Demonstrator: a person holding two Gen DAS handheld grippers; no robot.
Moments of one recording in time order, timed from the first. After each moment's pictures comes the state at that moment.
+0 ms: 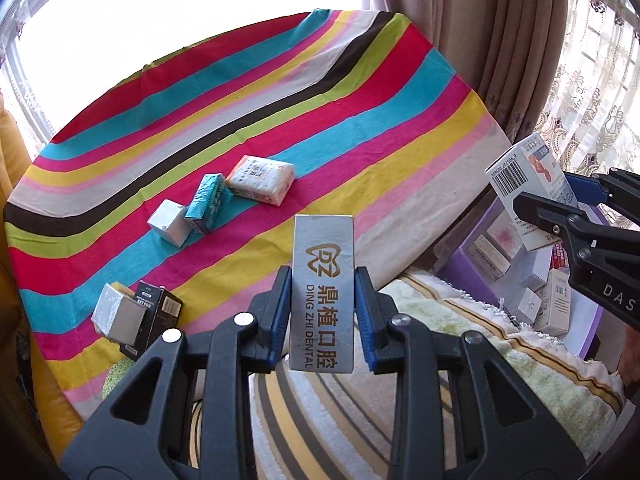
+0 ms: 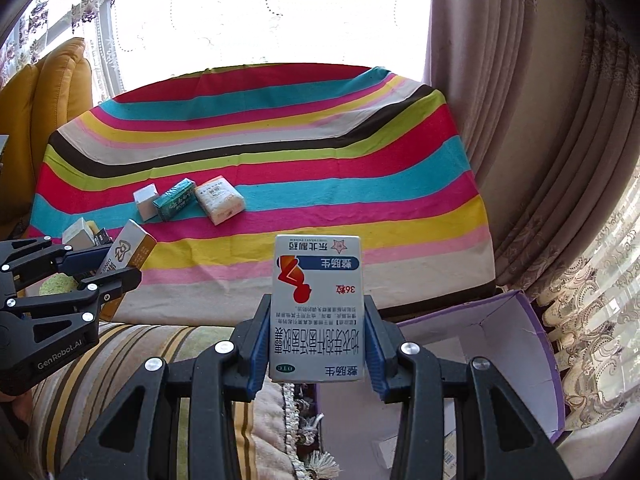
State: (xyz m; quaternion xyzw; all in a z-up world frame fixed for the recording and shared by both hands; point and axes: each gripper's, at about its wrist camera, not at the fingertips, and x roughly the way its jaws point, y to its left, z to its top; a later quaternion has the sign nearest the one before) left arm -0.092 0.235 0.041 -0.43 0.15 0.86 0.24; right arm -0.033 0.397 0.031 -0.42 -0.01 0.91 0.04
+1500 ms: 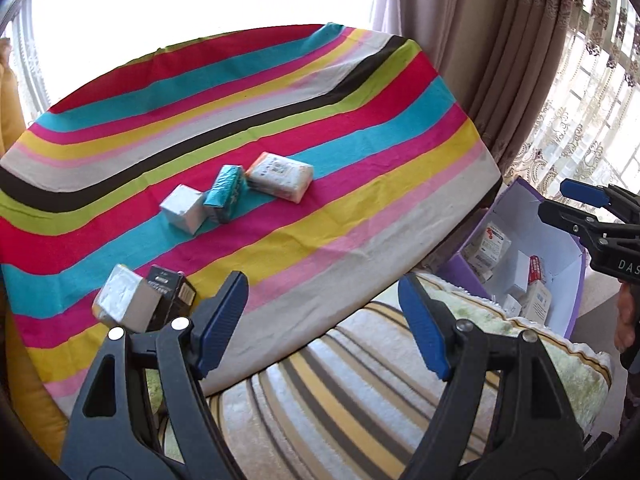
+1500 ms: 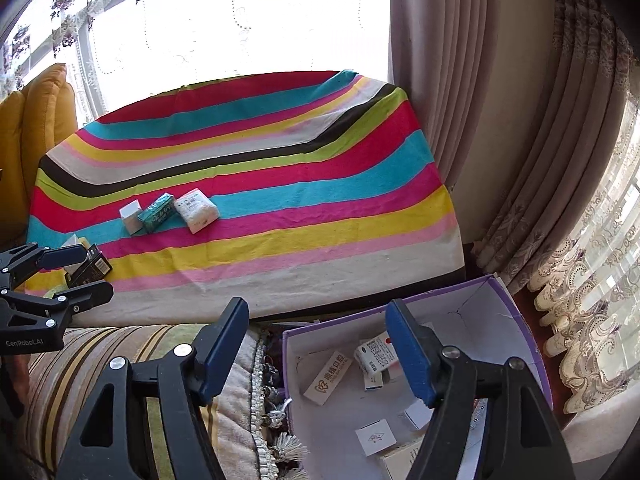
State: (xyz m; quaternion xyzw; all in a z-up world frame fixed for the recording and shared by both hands) left arm -0.107 0.157 0.048 -0.43 0.07 0.86 0.26; right arm -0.020 0.402 0.050 -0.41 0.00 0.91 0.04
